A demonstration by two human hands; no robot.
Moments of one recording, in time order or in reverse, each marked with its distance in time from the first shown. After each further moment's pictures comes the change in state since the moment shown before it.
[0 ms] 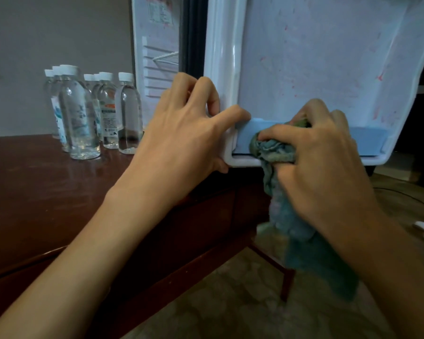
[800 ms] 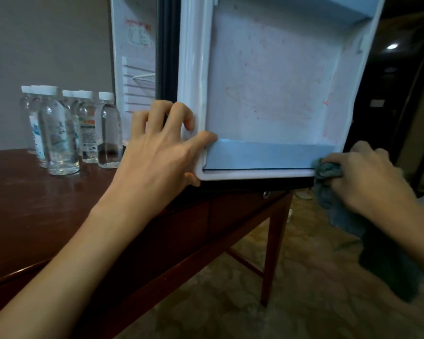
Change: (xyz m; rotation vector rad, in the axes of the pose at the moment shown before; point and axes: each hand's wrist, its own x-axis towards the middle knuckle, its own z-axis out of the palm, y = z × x) left_hand 0.000 0.009 -0.011 0.093 -0.019 -0.030; right_hand -0.006 0.085 -0.068 -0.441 -0.389 0.382
